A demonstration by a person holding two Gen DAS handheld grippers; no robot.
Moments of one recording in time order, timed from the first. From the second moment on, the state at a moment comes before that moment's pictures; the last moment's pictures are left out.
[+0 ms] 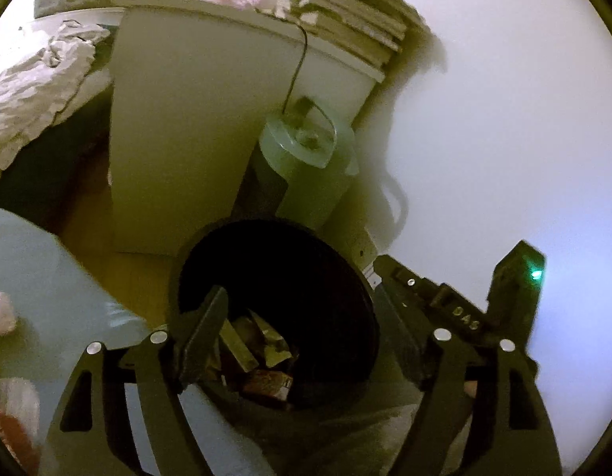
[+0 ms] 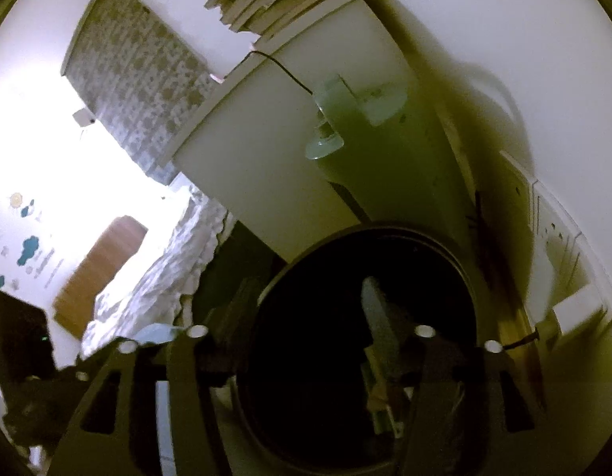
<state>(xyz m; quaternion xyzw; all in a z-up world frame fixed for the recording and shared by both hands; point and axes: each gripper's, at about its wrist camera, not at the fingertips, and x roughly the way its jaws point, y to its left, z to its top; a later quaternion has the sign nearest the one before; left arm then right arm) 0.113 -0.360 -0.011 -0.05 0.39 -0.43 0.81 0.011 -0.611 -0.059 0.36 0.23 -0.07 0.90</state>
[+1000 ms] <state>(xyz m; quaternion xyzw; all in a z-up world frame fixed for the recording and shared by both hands) 0.244 -0.043 -0.055 0.01 0.46 -0.23 0.86 0.185 -0.291 -0.021 -0.20 0.40 0.26 0.86</state>
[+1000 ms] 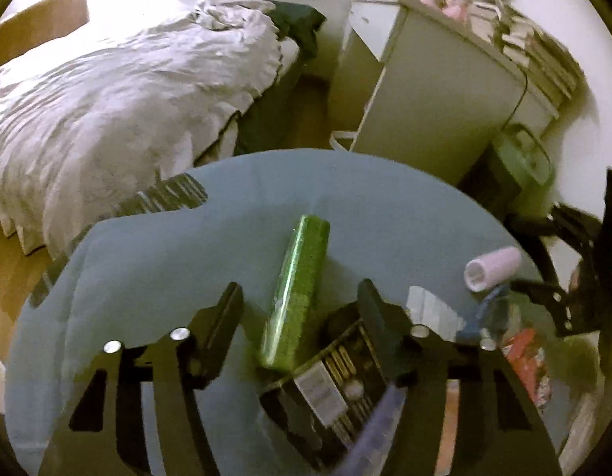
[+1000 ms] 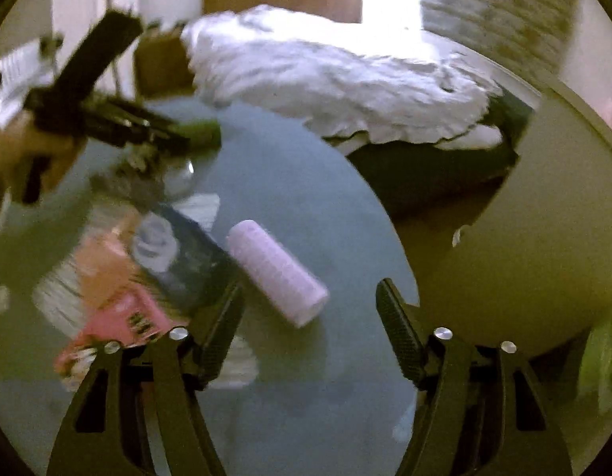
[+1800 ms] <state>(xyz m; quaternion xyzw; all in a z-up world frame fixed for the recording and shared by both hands) 0.185 -0.039 0.036 -0.08 0.32 -0.26 0.91 0.135 -0.402 0.012 0.23 0.32 0.26 0.88</state>
